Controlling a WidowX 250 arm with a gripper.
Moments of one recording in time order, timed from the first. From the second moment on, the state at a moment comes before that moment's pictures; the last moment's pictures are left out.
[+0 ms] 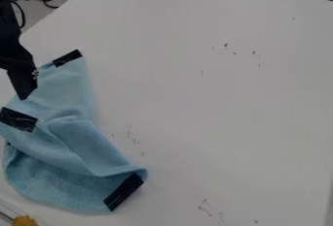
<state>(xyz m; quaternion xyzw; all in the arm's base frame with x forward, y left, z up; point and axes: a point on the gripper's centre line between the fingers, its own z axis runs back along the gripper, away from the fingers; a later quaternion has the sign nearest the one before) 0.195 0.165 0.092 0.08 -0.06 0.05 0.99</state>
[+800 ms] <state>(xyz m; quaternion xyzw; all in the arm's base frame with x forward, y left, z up) 0.195 0.186 0.042 0.03 -0.03 0.05 1.00</state>
